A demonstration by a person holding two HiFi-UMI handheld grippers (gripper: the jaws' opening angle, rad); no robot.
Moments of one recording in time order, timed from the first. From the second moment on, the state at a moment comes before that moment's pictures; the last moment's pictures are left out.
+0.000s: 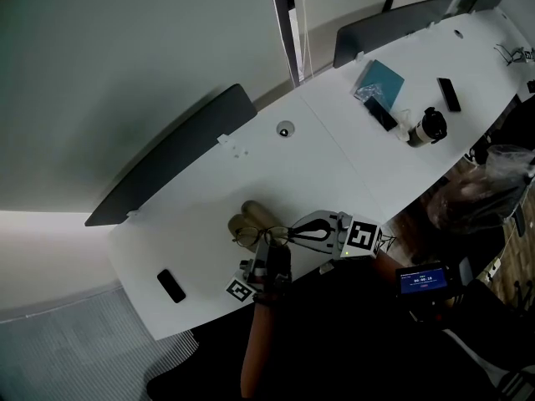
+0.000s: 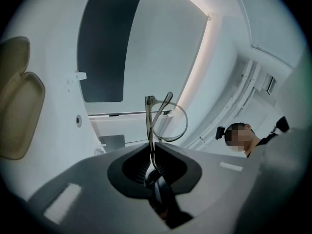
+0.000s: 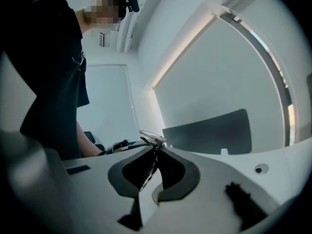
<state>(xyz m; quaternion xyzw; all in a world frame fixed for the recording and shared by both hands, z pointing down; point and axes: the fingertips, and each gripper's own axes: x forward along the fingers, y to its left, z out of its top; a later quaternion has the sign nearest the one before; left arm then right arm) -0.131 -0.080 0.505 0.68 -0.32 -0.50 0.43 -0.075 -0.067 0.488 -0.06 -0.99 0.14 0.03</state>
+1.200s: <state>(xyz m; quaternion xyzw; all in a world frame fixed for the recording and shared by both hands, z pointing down) -0.130 -0.020 0.611 0.57 -0.49 -0.42 0.51 0.020 -0.102 0.735 0.09 -0.91 0.04 0.41</state>
